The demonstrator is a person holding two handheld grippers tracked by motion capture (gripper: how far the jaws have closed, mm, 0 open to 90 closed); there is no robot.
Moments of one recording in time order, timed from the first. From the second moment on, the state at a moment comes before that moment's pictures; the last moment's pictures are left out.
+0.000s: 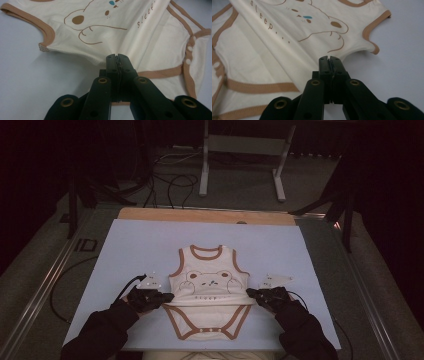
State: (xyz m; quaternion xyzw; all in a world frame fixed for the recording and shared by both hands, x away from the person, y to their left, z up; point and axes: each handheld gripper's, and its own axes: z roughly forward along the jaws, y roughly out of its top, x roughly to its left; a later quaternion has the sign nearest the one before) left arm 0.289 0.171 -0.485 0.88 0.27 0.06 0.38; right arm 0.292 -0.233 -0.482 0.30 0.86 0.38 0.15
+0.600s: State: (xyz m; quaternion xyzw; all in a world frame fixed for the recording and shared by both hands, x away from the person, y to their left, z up) left arm 0.269 0.172 -0.493 0.89 0.27 0.04 0.38; right arm 0.269 -0.232 -0.497 0.29 0.87 0.36 0.13
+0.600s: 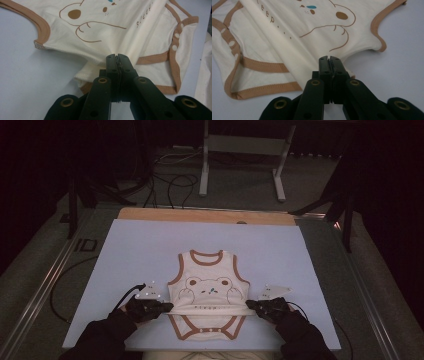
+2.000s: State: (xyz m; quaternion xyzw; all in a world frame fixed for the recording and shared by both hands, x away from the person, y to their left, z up) left arm 0.270 0.181 -0.500 0.89 0.28 0.05 0.37; right arm 0.269 -0.238 -0.506 0.34 0.86 0.37 0.10
